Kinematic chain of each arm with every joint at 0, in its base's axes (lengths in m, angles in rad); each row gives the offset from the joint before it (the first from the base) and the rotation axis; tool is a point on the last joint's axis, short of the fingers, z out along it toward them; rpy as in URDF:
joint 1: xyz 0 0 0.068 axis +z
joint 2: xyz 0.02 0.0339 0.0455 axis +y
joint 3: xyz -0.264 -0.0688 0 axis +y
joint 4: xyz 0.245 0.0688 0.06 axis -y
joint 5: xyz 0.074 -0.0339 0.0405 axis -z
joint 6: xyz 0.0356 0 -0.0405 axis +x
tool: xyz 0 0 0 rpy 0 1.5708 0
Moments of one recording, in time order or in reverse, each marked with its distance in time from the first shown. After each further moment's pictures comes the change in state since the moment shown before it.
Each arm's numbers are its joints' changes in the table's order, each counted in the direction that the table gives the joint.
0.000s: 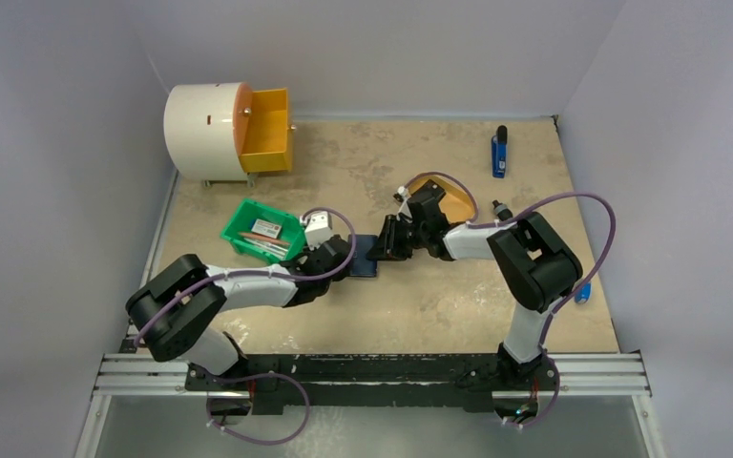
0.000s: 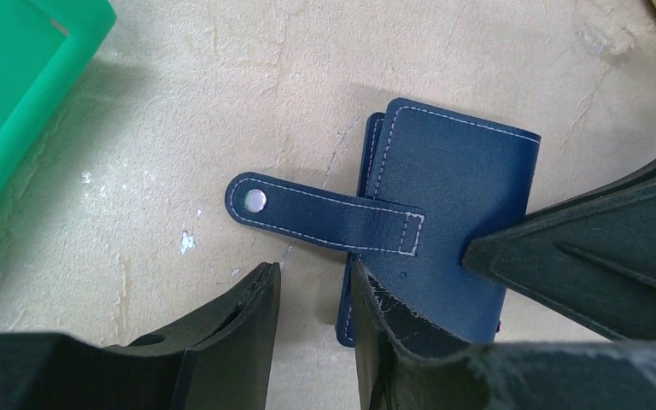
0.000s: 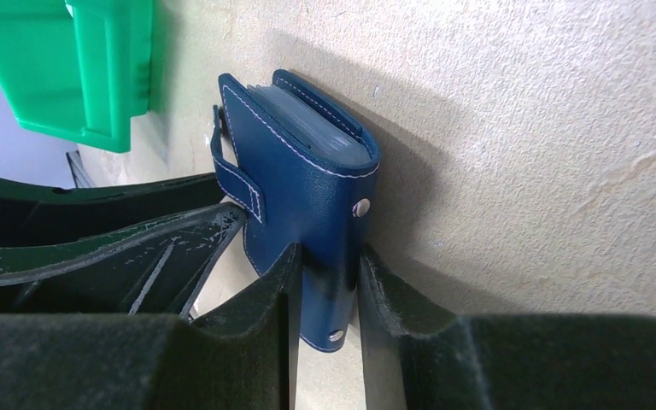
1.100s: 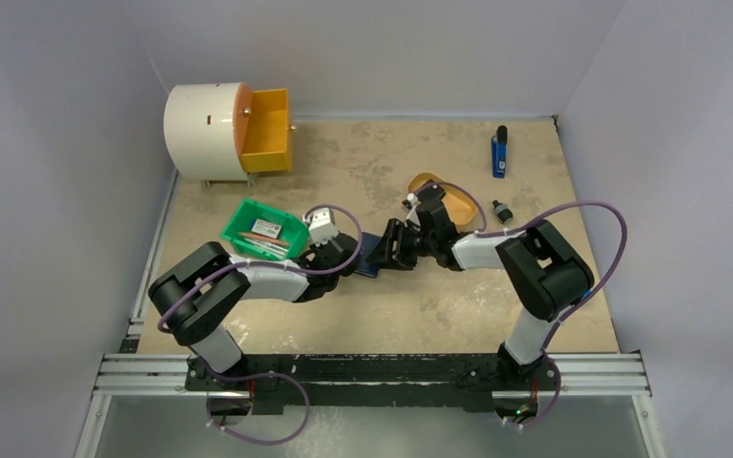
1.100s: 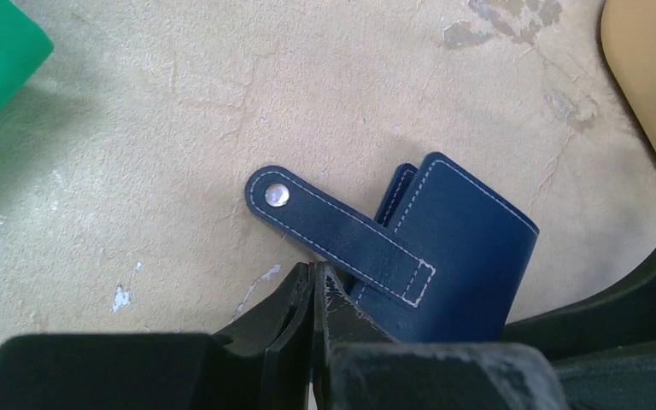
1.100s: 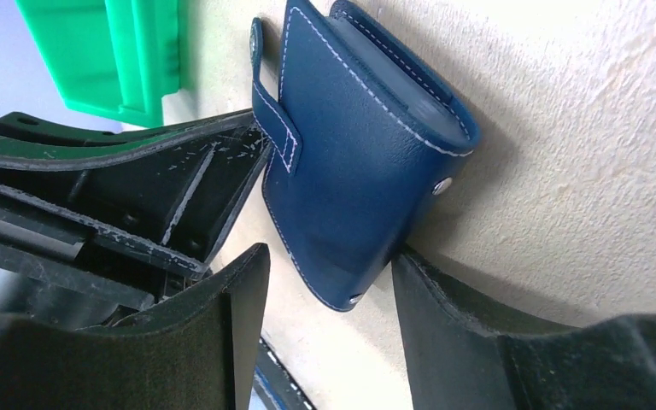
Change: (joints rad) left arm 0.004 0.134 -0.039 0.135 -0.020 -0.076; right arm -0.001 -0.073 0.093 0.047 -0.046 0.090
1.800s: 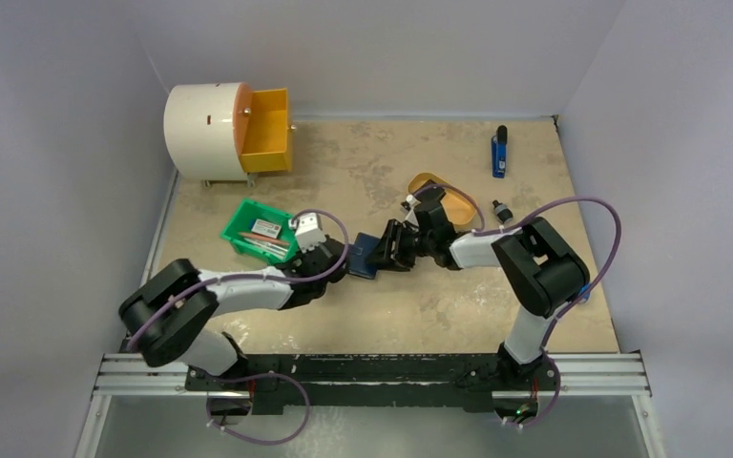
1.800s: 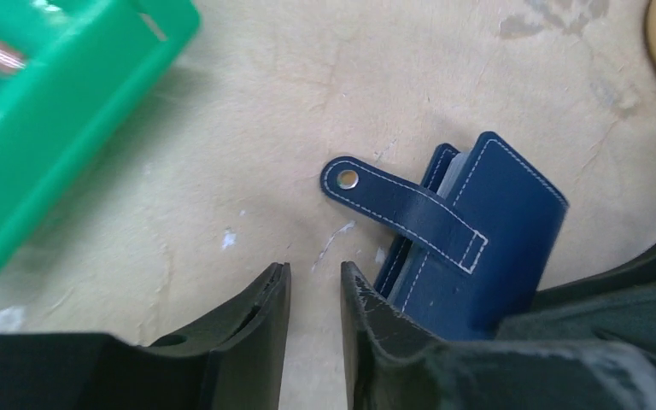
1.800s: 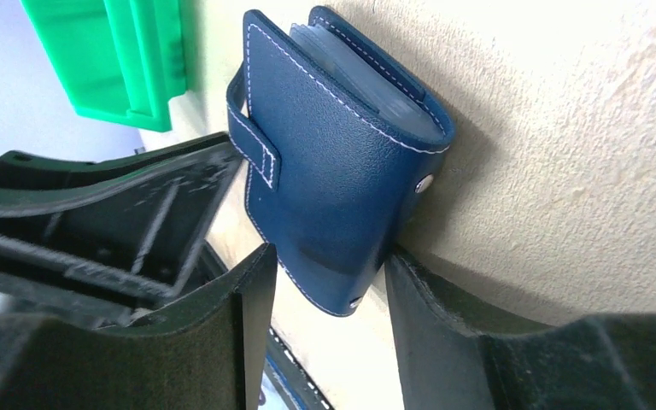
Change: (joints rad) left arm -0.001 -0.127 0.051 -0.132 -0.042 -0.024; right arm -0.005 0.027 0.023 0.068 -0.034 0.100
